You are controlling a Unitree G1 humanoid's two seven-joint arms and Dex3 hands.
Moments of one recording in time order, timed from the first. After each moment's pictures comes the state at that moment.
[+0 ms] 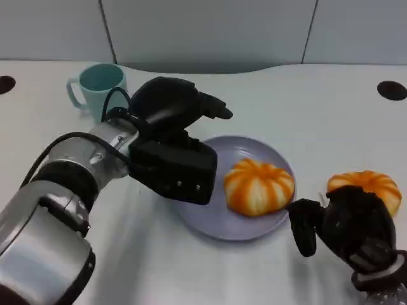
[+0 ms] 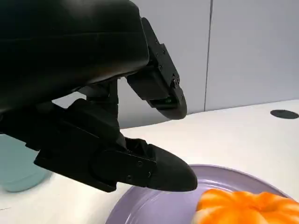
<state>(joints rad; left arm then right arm) -1.07 0.16 -0.61 1.31 0.81 -0.62 0.33 -0.42 0.12 -0.45 1.02 0.62 -0.48 1.49</state>
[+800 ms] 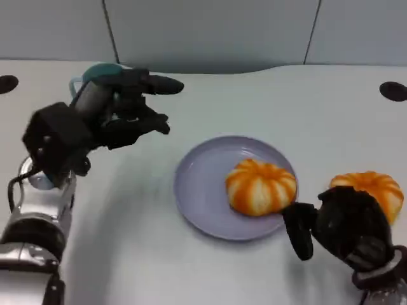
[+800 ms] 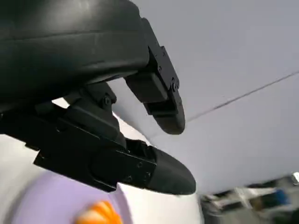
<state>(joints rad) -0.79 0.16 0.06 1.18 -0.15 -0.76 -0.52 -0.42 0.08 -0.40 1.01 0.58 -0.42 1.48</state>
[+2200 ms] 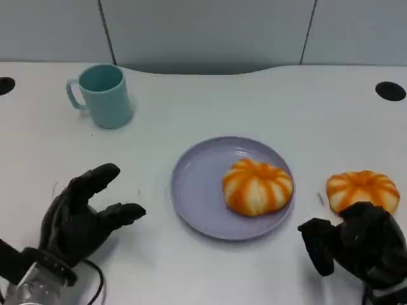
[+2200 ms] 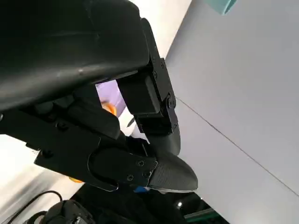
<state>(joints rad) -0.50 0.09 0.46 1.17 -0.53 -0.10 -0.99 -0.40 0.05 -0.47 1.08 0.61 -0.40 1.57</state>
